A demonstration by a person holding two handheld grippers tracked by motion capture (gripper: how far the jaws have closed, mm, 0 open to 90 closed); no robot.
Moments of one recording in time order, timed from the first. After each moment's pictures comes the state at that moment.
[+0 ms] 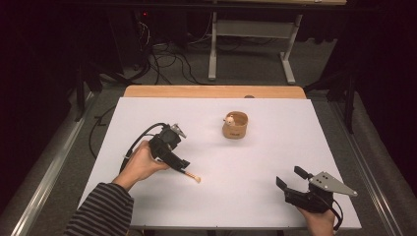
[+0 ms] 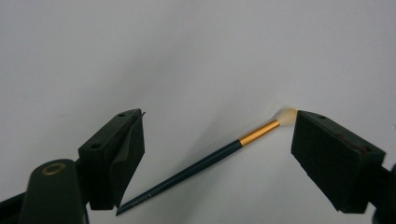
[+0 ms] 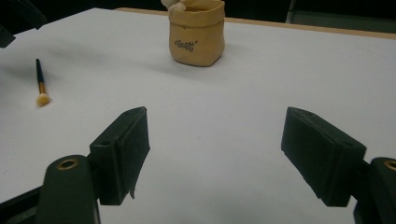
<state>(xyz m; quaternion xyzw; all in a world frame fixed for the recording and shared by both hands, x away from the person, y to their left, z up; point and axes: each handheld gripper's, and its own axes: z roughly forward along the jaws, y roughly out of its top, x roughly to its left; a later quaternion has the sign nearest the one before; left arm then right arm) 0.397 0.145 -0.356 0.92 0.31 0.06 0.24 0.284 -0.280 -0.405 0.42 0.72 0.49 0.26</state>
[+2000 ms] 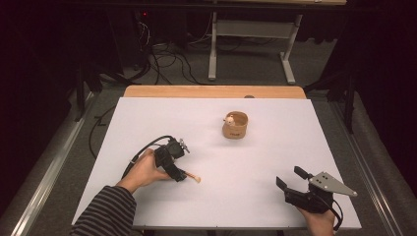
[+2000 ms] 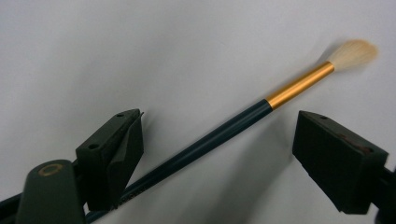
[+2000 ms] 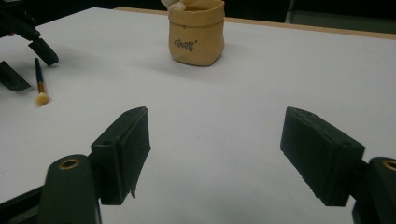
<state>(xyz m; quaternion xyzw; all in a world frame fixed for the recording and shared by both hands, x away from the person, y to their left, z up) 0.401 0.138 -0.408 0.95 0.28 0.03 0.15 0.284 -0.279 -0.405 0.42 0.72 0.48 0.26</state>
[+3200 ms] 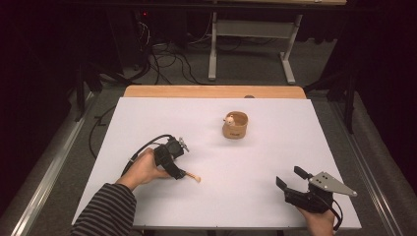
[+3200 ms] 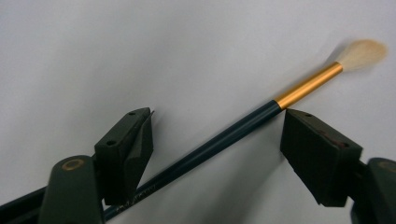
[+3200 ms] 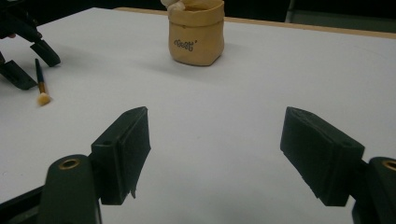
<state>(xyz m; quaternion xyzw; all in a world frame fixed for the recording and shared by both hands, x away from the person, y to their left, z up) 0.405 0.141 -0.408 0.94 0.29 0.04 0.16 0.284 -0.279 -0.405 0.42 0.72 0.48 0.26</state>
